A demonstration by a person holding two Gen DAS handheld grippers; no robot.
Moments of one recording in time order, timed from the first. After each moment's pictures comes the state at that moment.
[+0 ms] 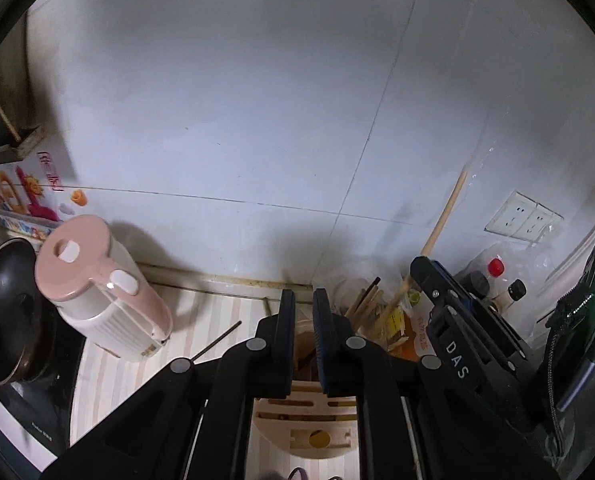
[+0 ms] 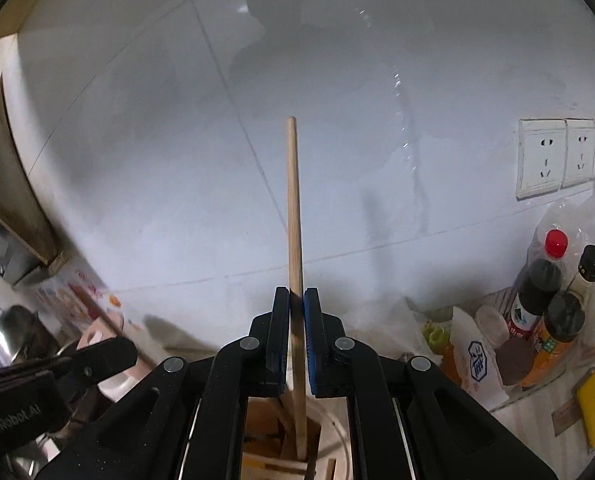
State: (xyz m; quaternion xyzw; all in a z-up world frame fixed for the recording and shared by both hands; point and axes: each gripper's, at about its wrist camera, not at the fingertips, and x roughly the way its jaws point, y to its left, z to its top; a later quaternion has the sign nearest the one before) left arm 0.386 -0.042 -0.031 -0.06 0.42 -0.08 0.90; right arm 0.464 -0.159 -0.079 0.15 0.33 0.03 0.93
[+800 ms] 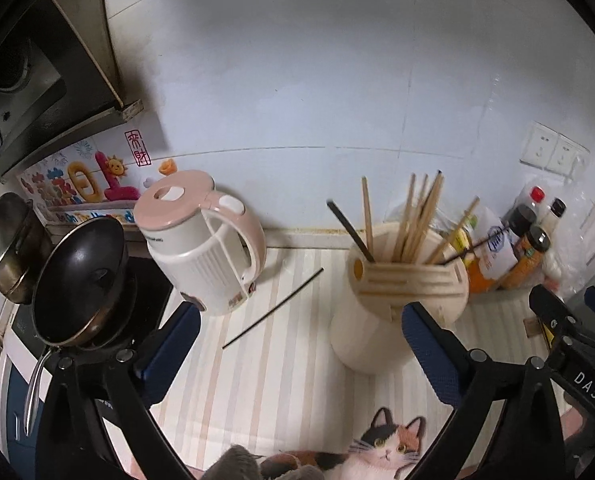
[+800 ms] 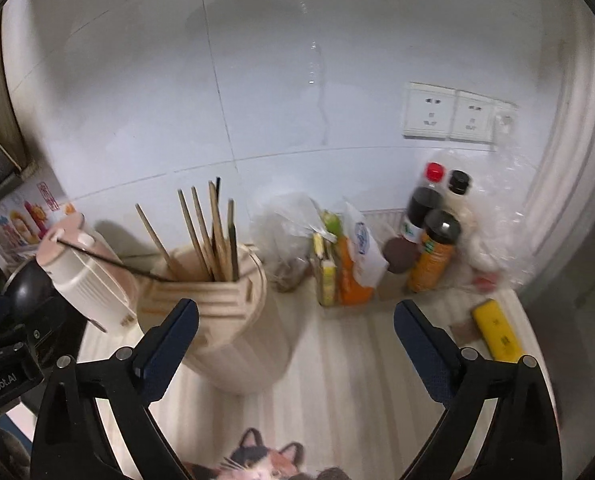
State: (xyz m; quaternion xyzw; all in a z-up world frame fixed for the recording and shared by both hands) left arm 0.274 -0.002 -0.059 0.03 0.41 -0.01 0.91; right arm 0.319 -0.164 -0.064 0.06 0.43 -0.09 0.90
